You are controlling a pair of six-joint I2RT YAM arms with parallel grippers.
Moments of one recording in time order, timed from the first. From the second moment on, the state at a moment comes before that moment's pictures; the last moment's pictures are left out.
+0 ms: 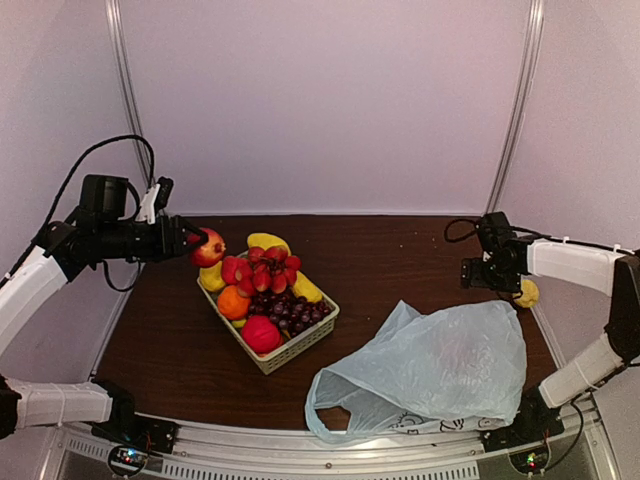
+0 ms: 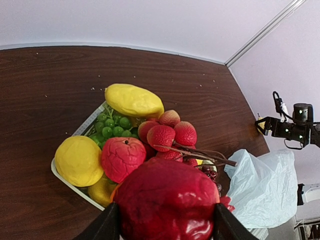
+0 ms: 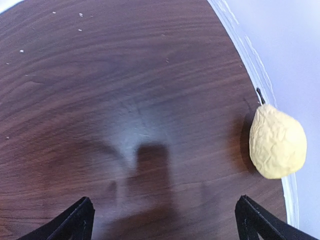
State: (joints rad) left arm -0.34 1.00 1.04 -0.60 0.36 -0.39; right arm 0.25 1.44 0.91 -0.49 0.38 0.41
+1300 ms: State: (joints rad) left arm -0.34 0.98 1.00 -0.60 0.37 -0.39; right arm -0.26 1.84 1.14 -0.46 0.53 0.13
